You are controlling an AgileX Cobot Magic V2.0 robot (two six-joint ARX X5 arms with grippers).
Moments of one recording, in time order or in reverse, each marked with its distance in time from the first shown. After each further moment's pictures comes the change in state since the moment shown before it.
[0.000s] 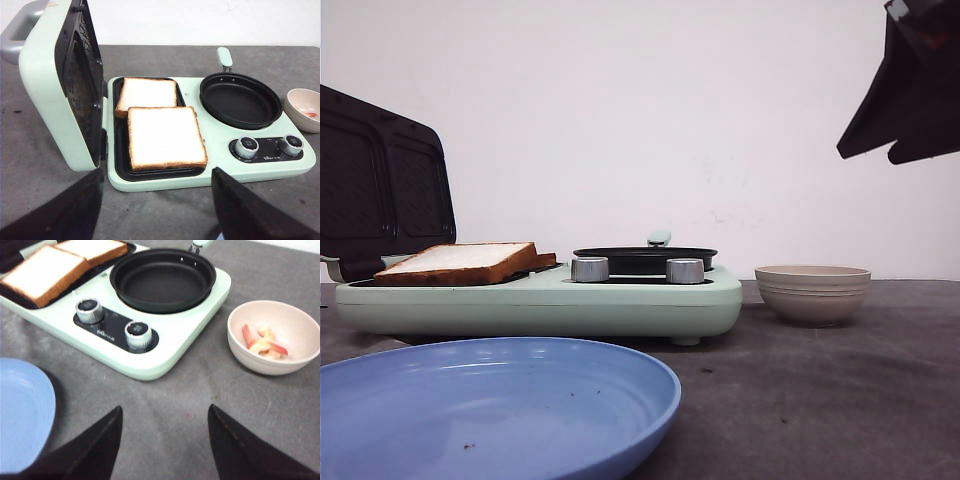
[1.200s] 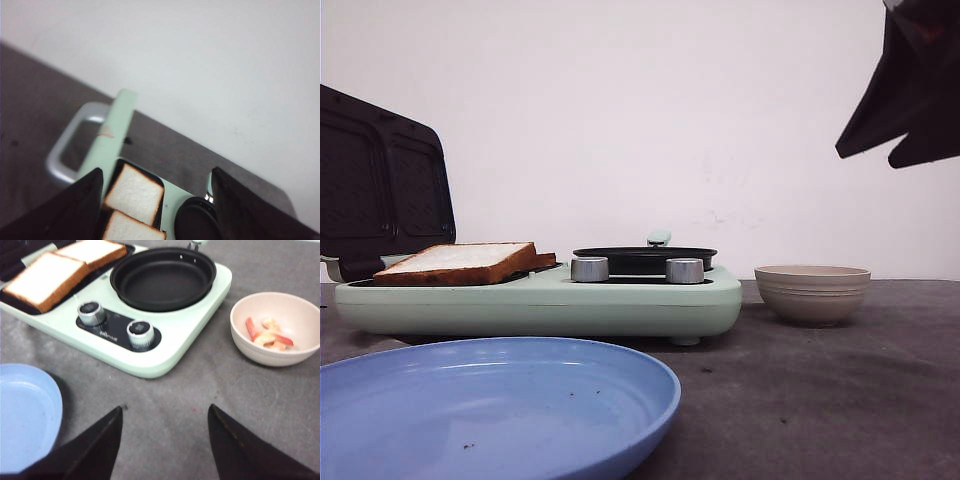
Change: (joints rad) left arm 0.404 0.525 0.597 0.001 0.259 -0.460; right arm 0.000 0.000 0.000 -0.039 -0.009 0.061
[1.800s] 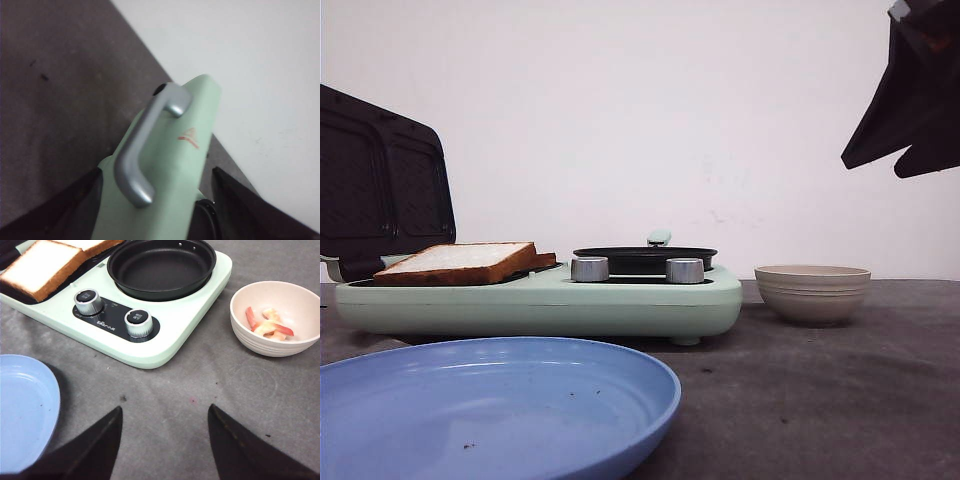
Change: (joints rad) left arm 0.203 0.309 0.000 0.029 0.218 -0.154; right arm 0.000 0.000 0.000 -0.016 0.000 0.000
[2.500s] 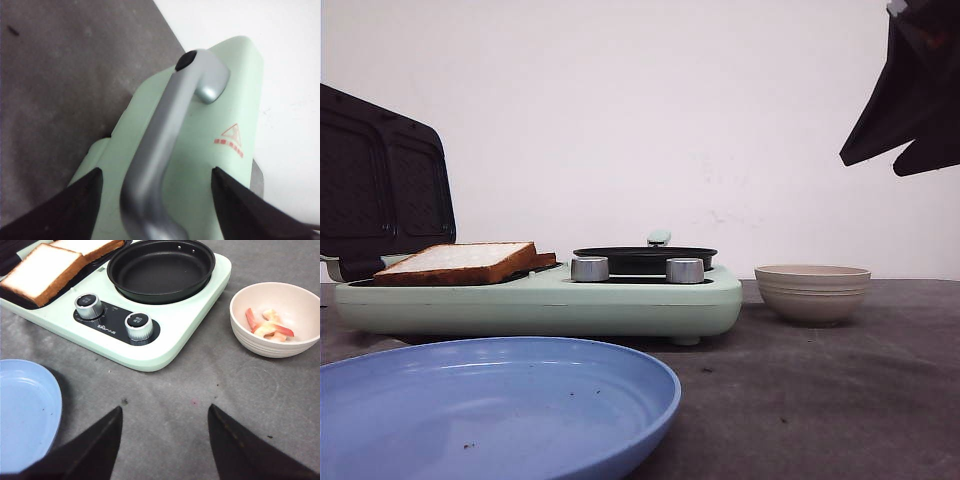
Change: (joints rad) left arm -0.082 0.191 0.000 0.108 0.065 -0.004; right arm 0.000 0.000 0.000 0.006 0.000 0.016
